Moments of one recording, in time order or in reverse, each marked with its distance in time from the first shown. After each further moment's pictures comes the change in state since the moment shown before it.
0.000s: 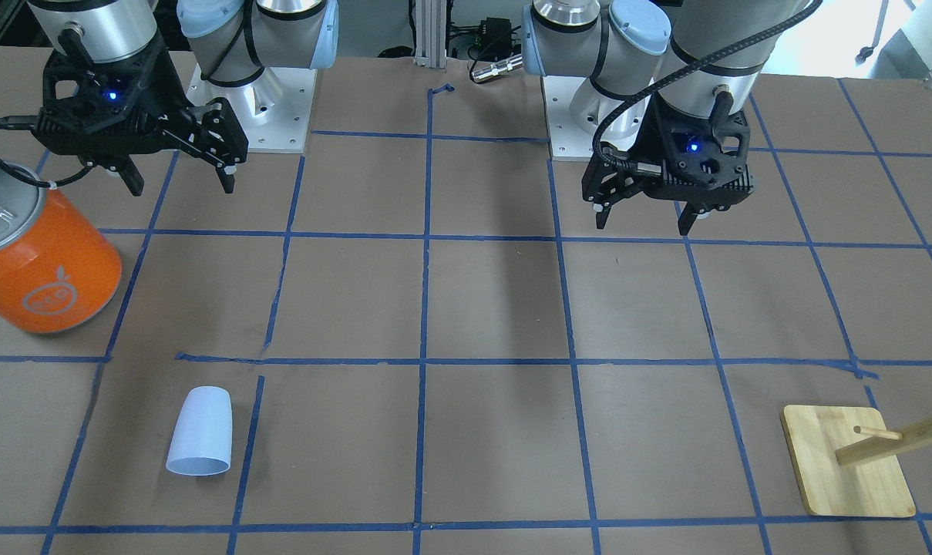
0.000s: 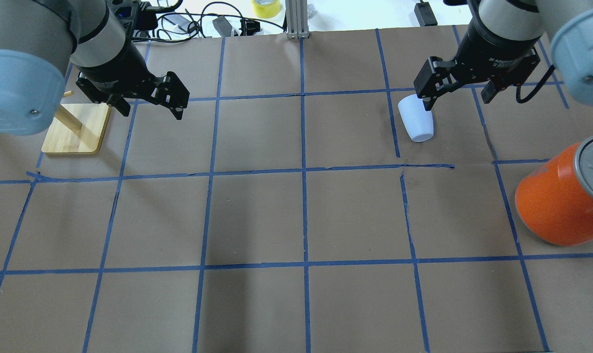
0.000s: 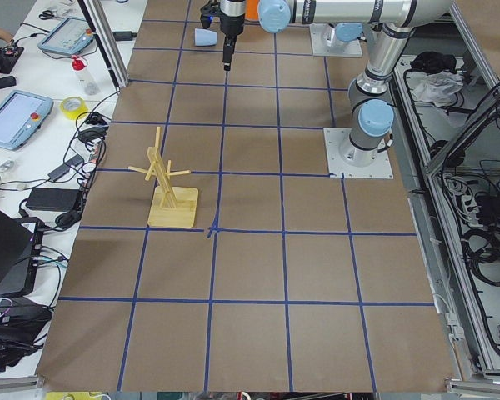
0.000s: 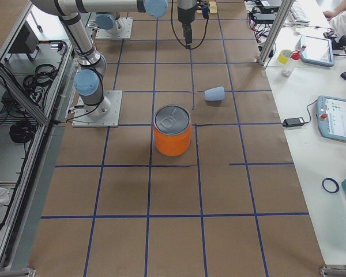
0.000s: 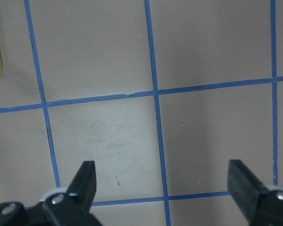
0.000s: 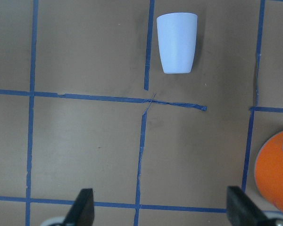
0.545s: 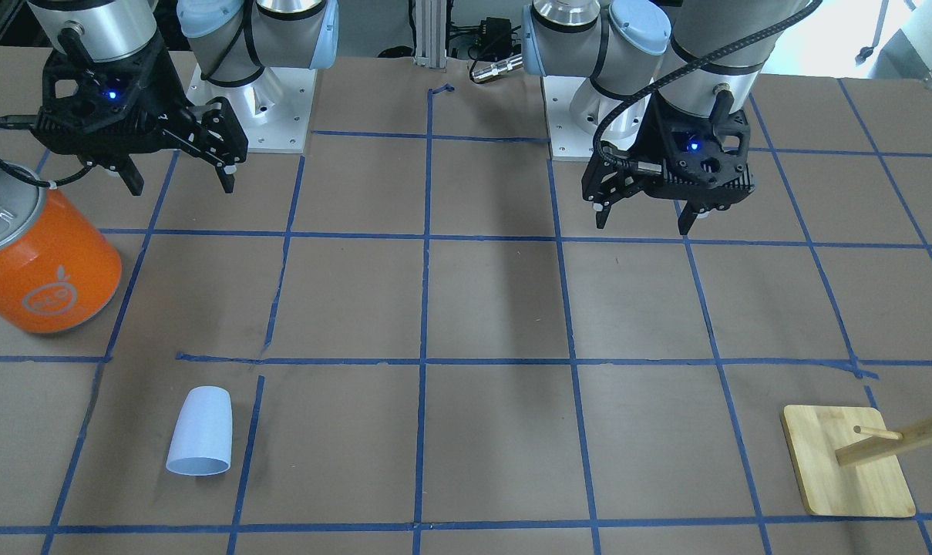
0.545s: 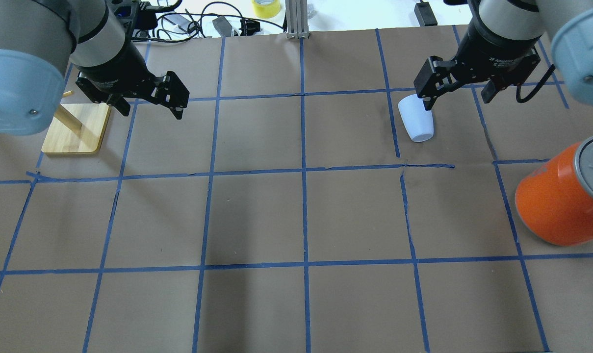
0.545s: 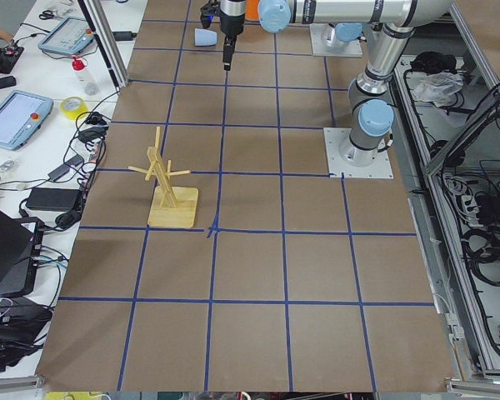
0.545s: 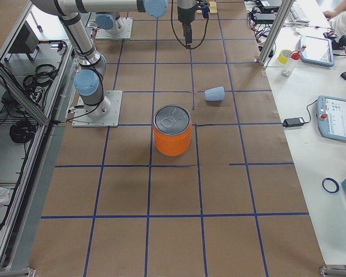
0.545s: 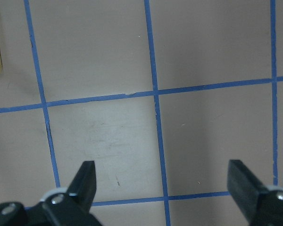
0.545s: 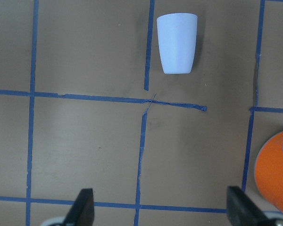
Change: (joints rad) left arm 0.000 0.002 0.000 0.000 -0.001 -0.003; right arm 0.000 0.000 -0.001 0.000 0.001 0.000
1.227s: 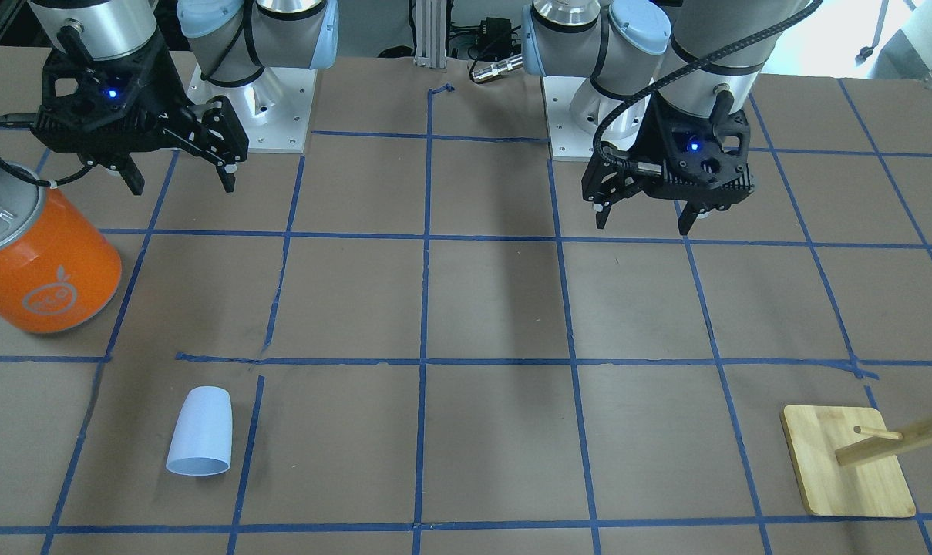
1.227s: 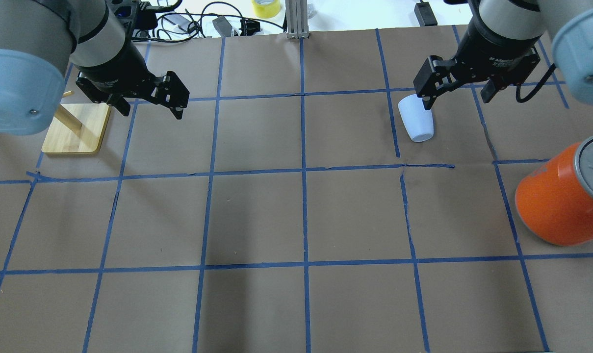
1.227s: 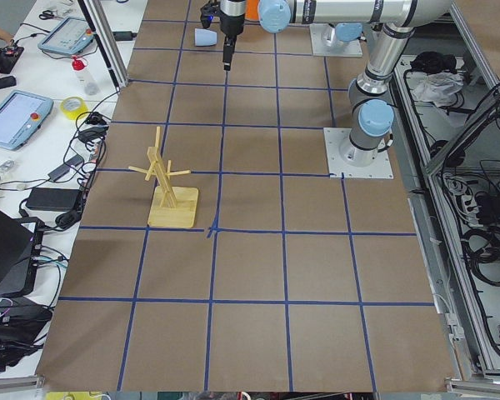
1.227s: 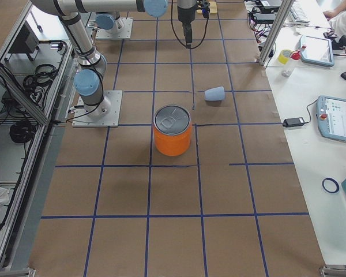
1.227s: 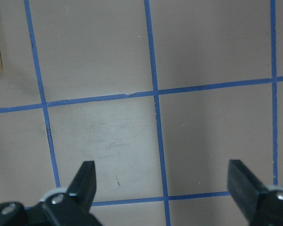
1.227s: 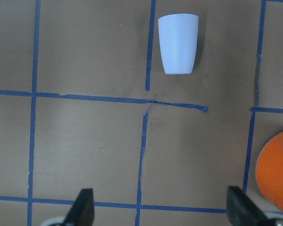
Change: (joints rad) left arm 0.000 0.000 0.000 0.000 0.000 0.000; right arm 0.000 -0.002 -0.001 0.001 0.004 0.000
